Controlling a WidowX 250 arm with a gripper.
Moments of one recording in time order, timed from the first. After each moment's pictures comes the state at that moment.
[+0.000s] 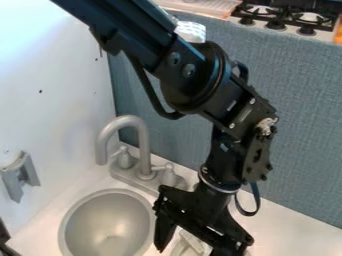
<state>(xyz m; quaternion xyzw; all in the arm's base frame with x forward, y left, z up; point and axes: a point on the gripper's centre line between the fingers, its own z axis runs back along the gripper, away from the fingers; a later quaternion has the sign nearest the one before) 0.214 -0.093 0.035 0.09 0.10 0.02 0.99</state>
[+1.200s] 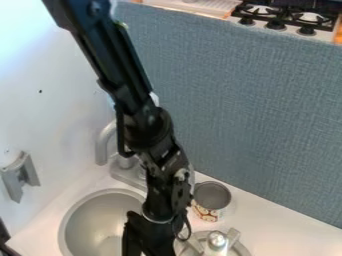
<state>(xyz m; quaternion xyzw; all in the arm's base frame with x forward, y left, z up) 0.222 -0.024 -0.071 0.04 0.11 -0.17 0.98</state>
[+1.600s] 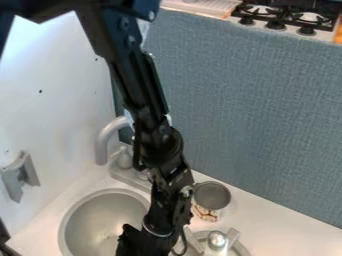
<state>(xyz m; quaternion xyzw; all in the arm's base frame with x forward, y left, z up) 0.214 -0.014 -0.096 0.07 0.18 -0.14 0.97</state>
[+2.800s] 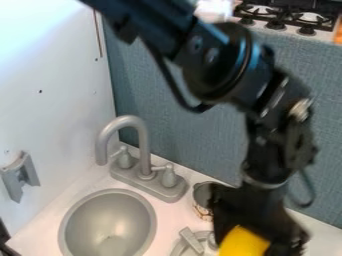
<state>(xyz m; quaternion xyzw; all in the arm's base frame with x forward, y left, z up) 0.245 -0.156 0.054 -0.04 0.01 -0.06 1.00</state>
